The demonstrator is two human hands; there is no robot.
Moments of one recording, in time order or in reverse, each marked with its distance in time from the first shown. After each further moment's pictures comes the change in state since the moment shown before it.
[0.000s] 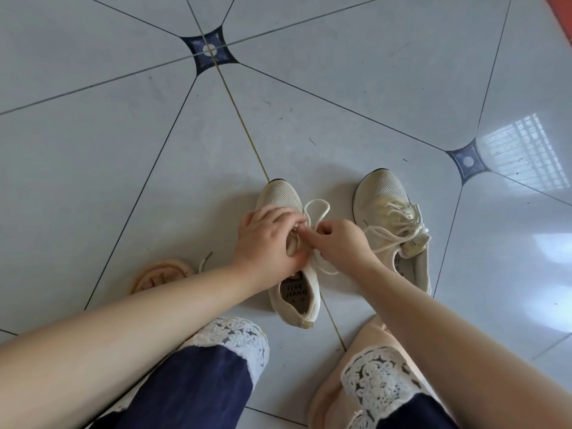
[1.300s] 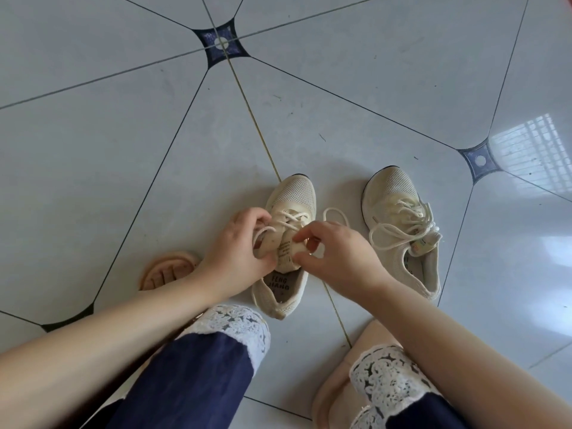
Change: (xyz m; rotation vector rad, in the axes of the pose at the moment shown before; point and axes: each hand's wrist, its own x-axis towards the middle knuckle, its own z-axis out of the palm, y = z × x) left_hand -0.030 -0.040 -0.018 -0.253 0.033 -0.137; right_hand -0.033 -0.013 0.002 -0.249 -0.039 -0.383
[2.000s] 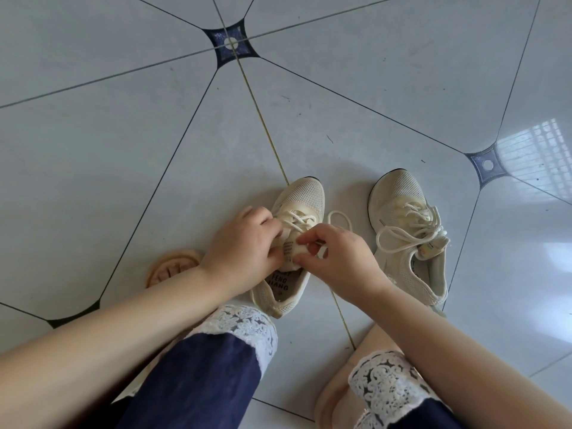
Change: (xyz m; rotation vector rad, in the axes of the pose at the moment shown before) left_hand 0.003 0.016 -0.008 0.411 0.042 0.236; right_hand 0.000 -0.002 0.009 0.105 0.013 0.069
